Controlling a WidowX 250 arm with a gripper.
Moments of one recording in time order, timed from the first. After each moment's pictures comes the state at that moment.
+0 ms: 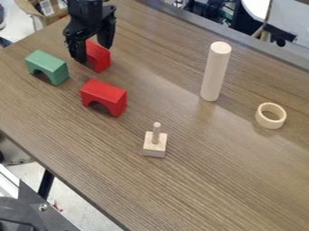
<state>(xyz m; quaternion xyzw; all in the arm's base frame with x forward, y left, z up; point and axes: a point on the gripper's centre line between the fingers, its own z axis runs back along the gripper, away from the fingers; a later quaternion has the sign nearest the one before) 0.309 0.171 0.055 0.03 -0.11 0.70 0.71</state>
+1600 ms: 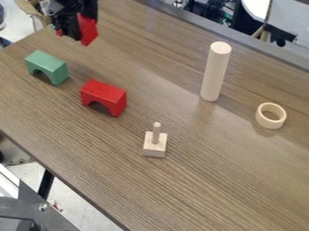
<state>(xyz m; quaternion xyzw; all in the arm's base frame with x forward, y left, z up) 0.285 0.175 0.103 -0.02 -0.14 0.74 0.65</state>
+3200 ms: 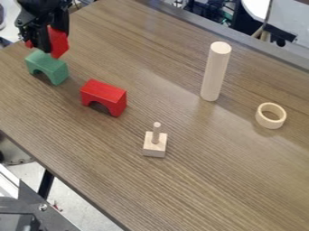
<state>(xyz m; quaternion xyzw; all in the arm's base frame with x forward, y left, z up) 0.252 0.196 0.092 0.02 -0.13 0.75 0.65</state>
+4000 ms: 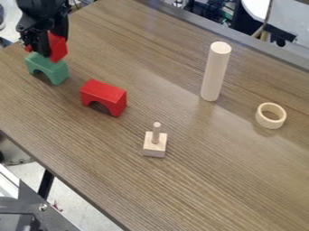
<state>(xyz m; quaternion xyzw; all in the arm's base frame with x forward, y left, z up) 0.253 0.201 0.081 0.04 -0.12 0.75 0.64</state>
